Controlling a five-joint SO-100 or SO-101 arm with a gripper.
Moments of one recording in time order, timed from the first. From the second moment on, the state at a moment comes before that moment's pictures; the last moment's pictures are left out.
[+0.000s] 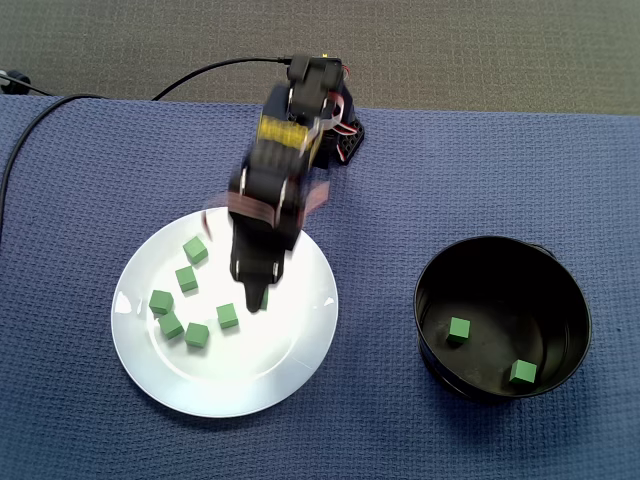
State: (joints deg) arm 15.6 75.8 49.6 92.5 -9.2
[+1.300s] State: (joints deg) arm -26.4 80.9 54.8 86.1 -22.5
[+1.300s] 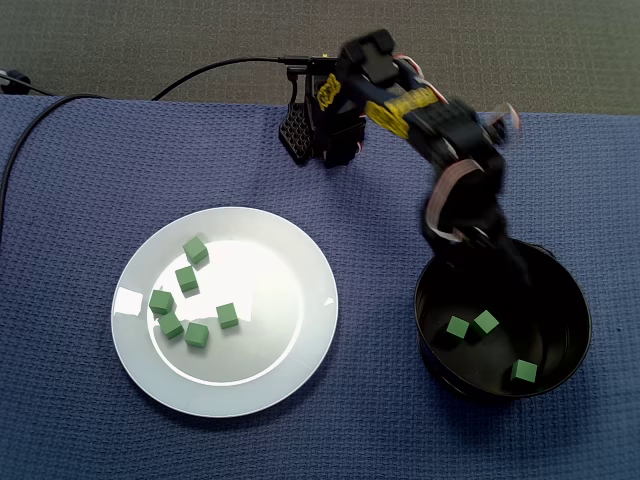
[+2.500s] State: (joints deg) arm 28.3 66.6 78.3 69.3 -43.9
